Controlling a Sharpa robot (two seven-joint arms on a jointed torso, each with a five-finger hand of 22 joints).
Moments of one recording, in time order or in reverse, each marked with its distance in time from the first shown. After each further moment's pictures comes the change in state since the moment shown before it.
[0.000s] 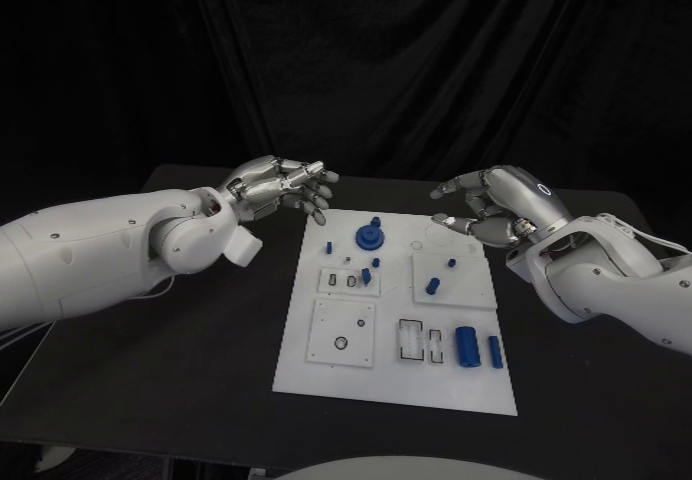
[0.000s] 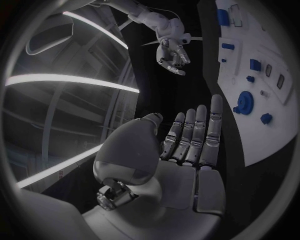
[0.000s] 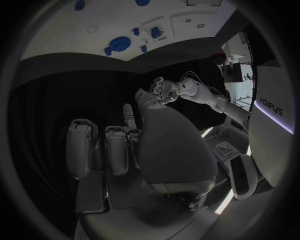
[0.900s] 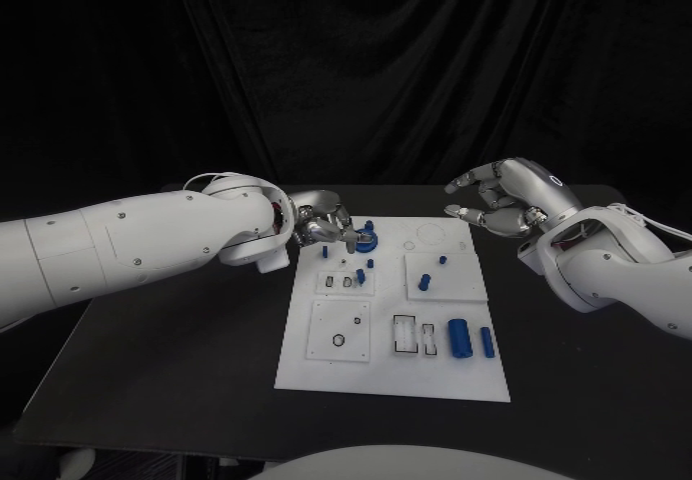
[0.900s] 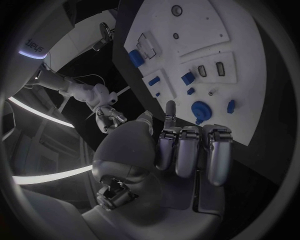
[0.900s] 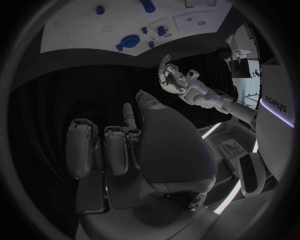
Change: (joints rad) left arm 0.015 0.145 0.000 0.062 -0.770 -0.060 -0.584; left_hand -0.128 0.016 -0.205 -0.004 -0.190 0.159 -0.114 0.347 0.375 0.926 -0.205 0.679 1.093 0.891 -0.197 0.587 1.099 -0.102 0.698 -0.241 0.776 0.908; right arm 0.000 0.014 -0.001 -0.058 0.053 0.062 -0.012; right_hand -0.011 0.011 -0.003 0.003 0.021 0.021 0.007 0.005 -0.007 0.002 0.020 0.000 0.001 -0.001 0.014 -0.004 0.000 0.000 0.000 0.007 -0.010 0.000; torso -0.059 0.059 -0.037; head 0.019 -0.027
